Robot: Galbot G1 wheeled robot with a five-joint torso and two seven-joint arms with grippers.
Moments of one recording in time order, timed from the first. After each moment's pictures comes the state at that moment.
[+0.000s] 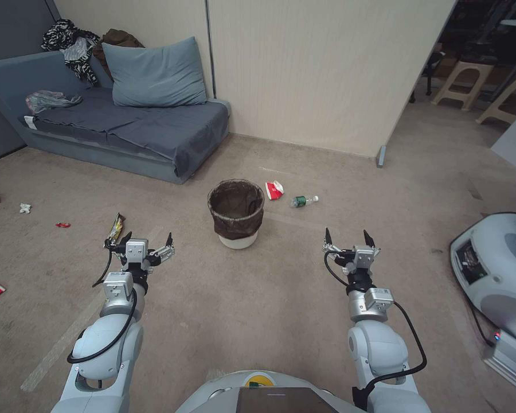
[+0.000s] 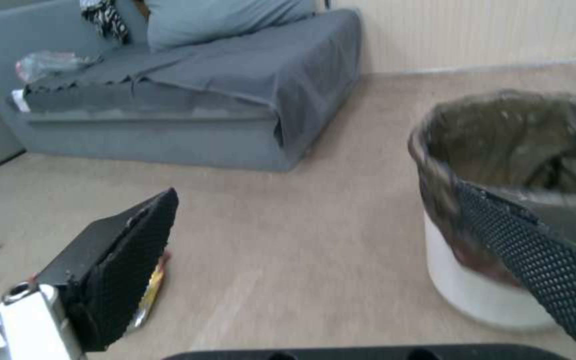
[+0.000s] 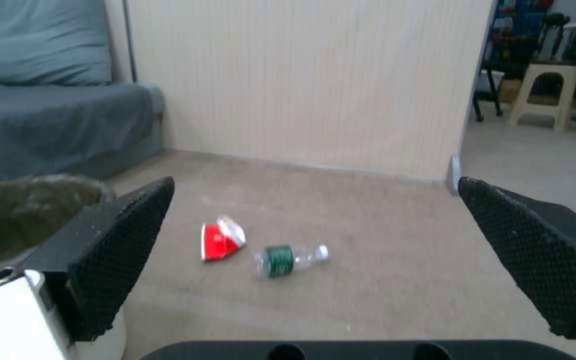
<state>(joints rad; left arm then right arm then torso) 1.55 -1.42 -0.68 -2.25 -0.04 0.37 -0.04 -1.52 1.60 0.63 2.06 -0.02 0.06 0.00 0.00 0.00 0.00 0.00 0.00</state>
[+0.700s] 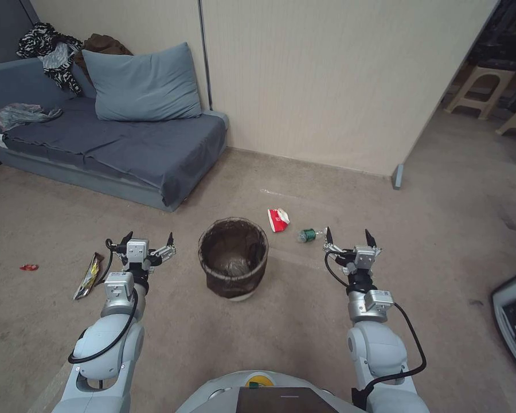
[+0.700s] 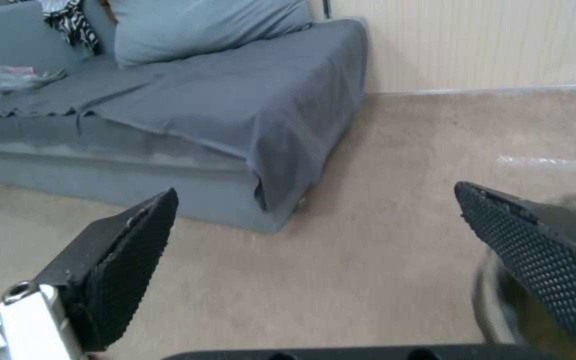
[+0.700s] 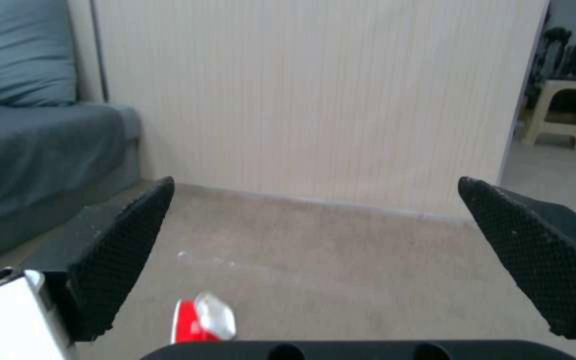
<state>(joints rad) 1.55 -1.42 -0.68 -2.25 -0.04 0.37 -0.04 -1.52 1.60 0.63 2.04 -0.03 0.12 0.02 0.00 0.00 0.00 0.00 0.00</state>
